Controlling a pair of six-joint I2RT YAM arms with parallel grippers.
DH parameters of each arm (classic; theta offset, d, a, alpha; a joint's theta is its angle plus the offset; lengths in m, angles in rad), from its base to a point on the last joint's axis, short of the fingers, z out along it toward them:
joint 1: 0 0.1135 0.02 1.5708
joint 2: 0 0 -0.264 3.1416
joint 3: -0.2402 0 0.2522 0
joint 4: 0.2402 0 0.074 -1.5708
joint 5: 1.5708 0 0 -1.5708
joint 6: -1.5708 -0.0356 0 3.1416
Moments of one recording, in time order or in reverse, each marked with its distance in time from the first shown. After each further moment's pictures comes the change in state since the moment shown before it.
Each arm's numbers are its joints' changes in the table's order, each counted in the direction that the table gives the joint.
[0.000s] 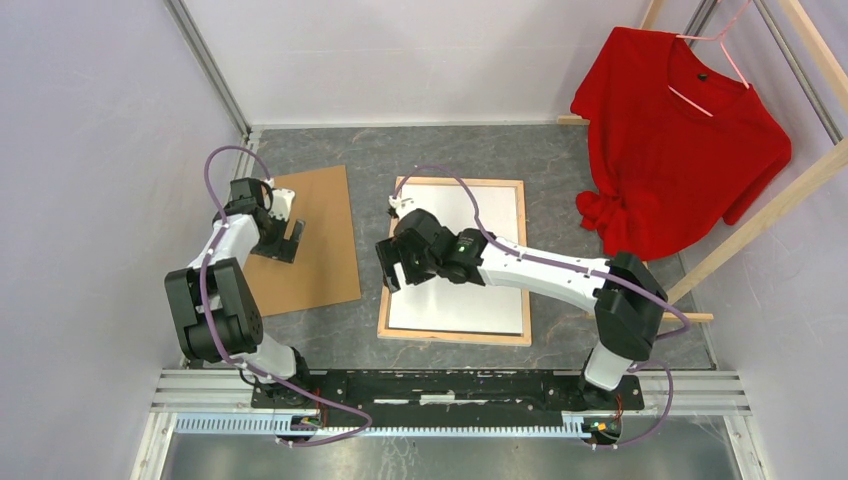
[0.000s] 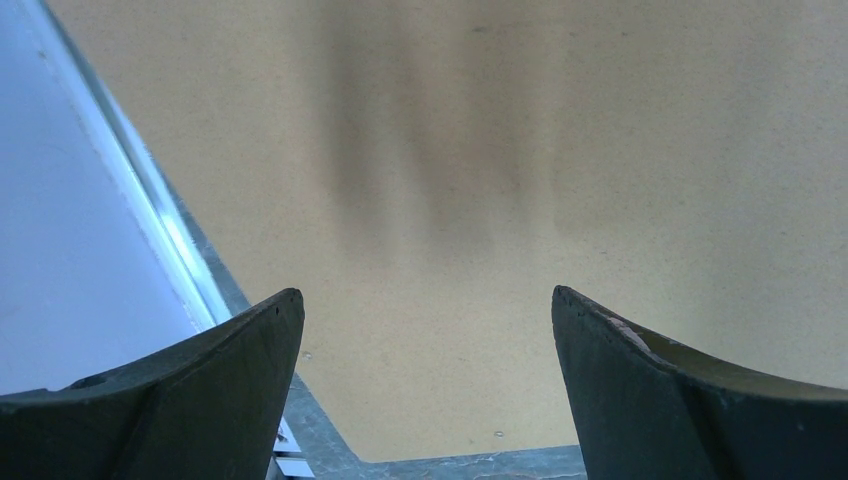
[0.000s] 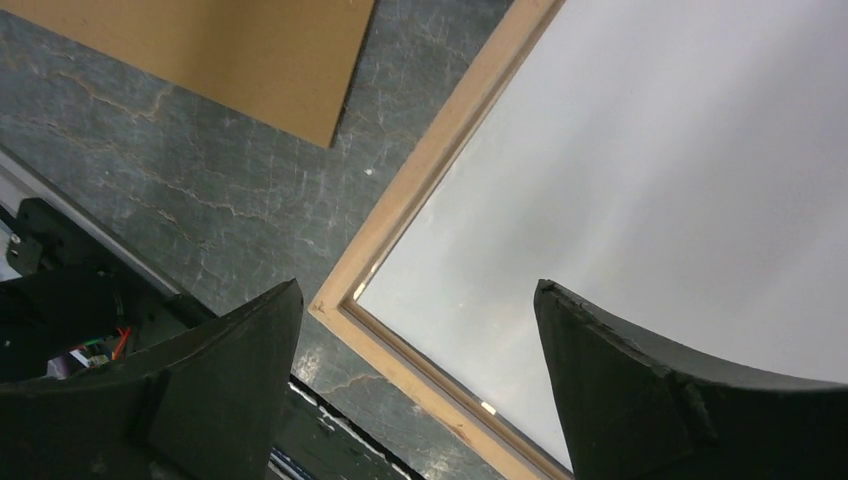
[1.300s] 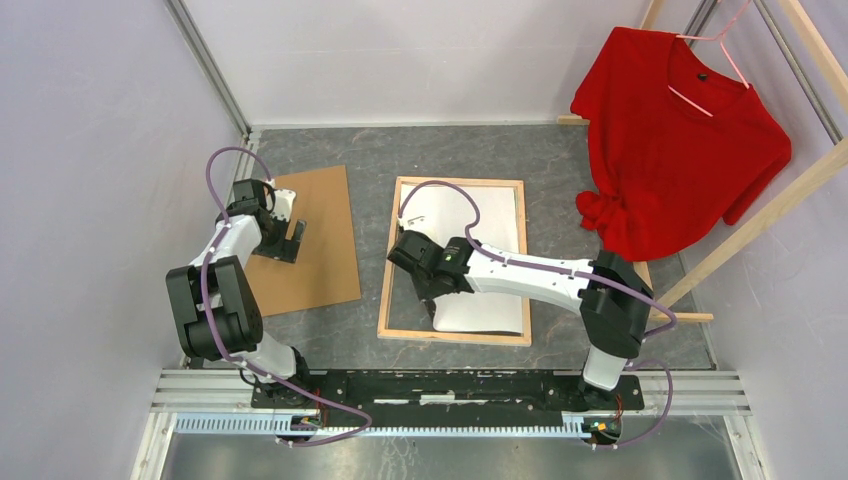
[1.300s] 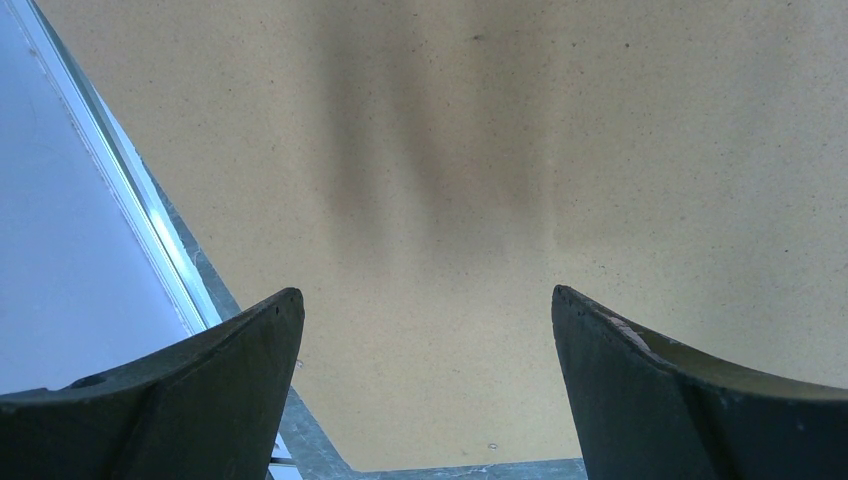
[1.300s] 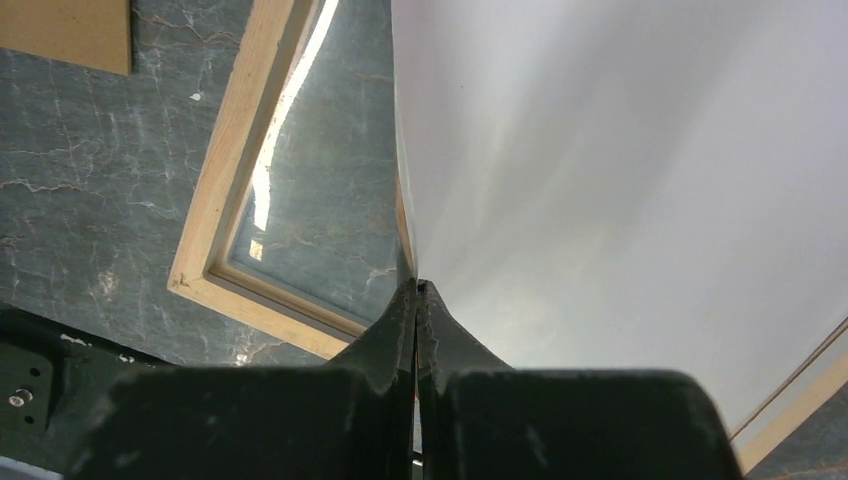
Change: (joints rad) left arm -0.005 -0.015 0.004 -0.020 0.000 0.025; right arm 0.048 -0.060 -0.023 0.241 0.183 -0.106
